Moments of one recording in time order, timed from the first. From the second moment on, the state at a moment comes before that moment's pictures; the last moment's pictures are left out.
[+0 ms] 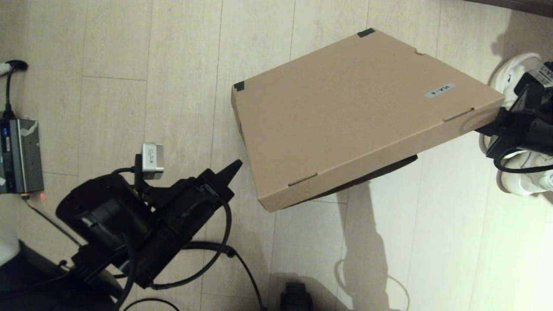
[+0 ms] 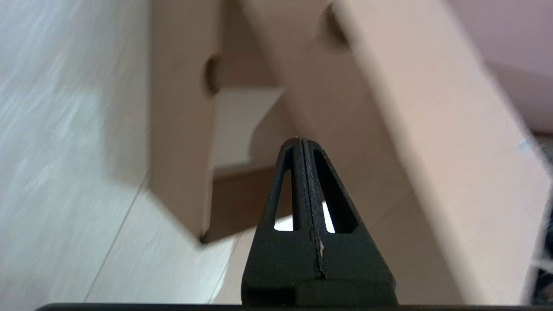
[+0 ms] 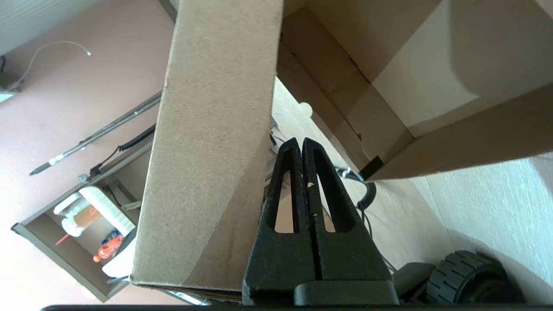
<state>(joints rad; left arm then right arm) -0.62 1.75 -0.44 -1.52 0.08 -0.64 -0.15 1.51 -0.95 -0.68 1.04 1.06</state>
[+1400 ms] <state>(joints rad) -0.59 1.62 -0.38 -1.52 0.03 -0.84 0.06 1.63 -1.43 -0.46 0.98 1.07</state>
